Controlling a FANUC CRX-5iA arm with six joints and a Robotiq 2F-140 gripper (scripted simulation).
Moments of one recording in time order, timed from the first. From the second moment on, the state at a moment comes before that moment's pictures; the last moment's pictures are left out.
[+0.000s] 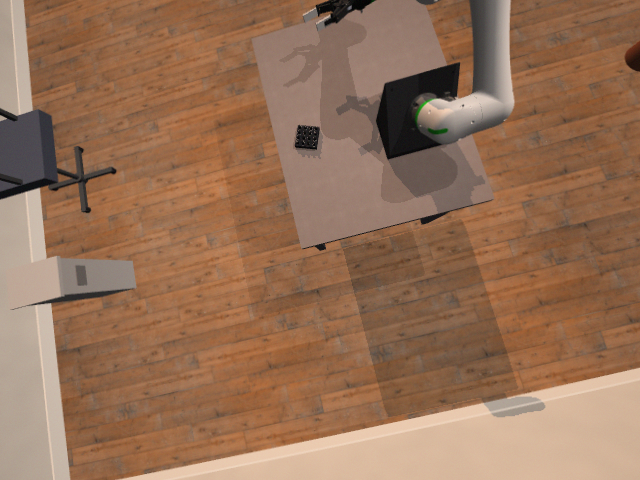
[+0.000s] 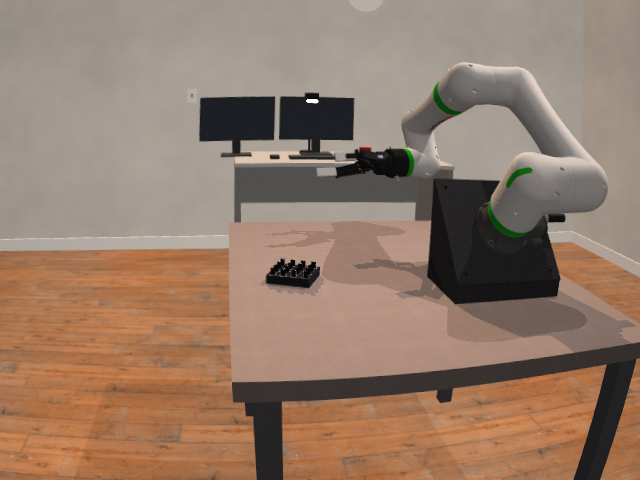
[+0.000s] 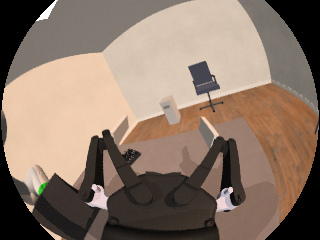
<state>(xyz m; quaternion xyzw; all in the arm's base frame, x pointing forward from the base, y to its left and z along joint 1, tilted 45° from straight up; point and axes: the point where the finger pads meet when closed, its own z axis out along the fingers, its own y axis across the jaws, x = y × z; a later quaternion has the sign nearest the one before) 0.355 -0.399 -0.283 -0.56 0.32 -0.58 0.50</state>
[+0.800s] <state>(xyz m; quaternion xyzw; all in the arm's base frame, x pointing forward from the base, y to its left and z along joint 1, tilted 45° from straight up) 0.368 -0.387 -0.277 -0.57 0.31 -0.56 0.52</state>
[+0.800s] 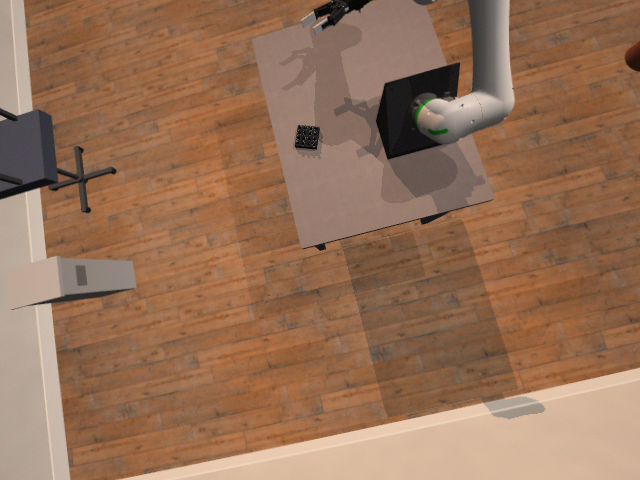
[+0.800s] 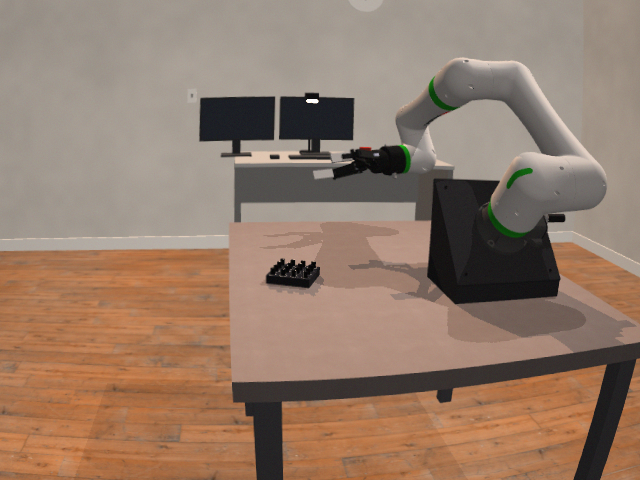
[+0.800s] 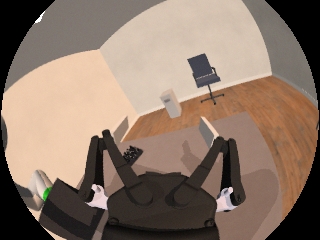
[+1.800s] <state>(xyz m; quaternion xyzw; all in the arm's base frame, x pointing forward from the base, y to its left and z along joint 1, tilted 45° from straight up) 0.468 -0.167 -0.186 -0.79 0.25 -0.10 0.55</state>
